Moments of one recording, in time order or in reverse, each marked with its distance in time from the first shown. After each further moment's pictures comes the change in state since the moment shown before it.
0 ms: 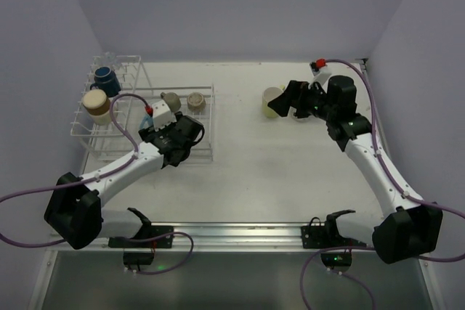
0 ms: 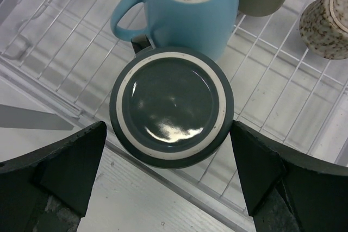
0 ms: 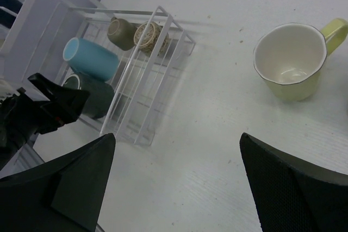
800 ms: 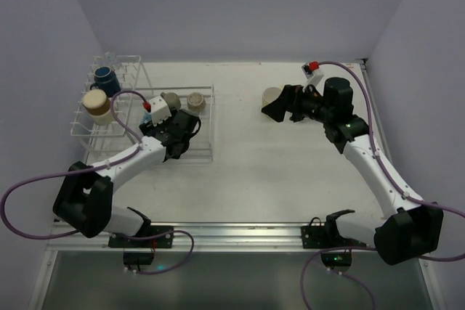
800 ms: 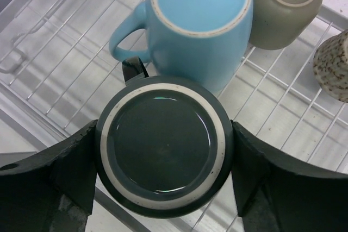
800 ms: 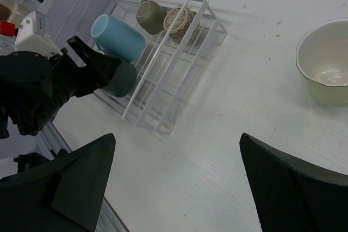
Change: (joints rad) left arm 0.099 0.103 -0.007 0.177 -0.019 0.067; right arm 0.047 -0.003 -0.015 0.024 -0.093 -0.006
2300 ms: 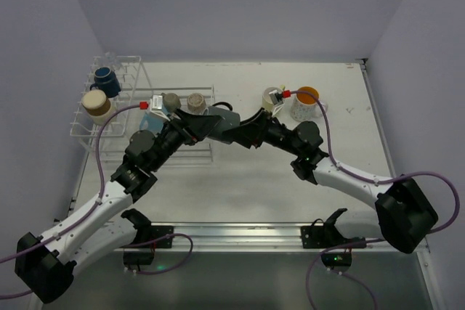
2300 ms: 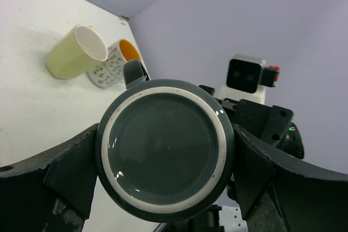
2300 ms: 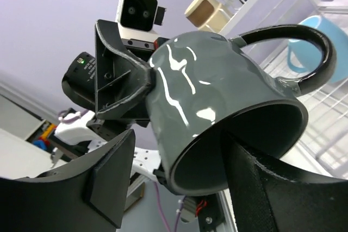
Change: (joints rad) left arm -0.079 -0.588 -0.266 0.736 1.030 -0.123; right arm 0.422 0.062 -0.397 1.099 0.028 0.627
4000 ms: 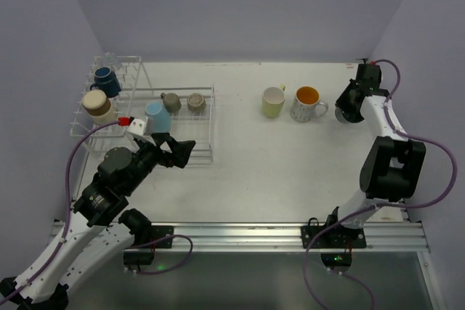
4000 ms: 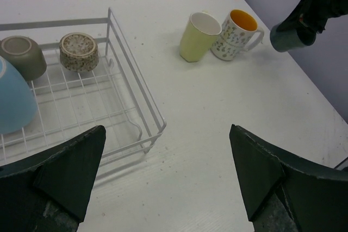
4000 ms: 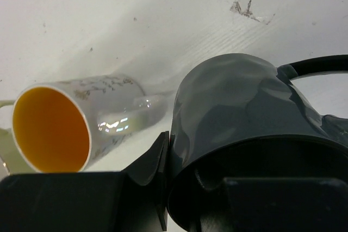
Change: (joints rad) left arm -0.020 -0.336 0.107 -0.648 -0.167 0.647; right arm -0.863 0.358 0.636 -1.397 0.548 -0.554
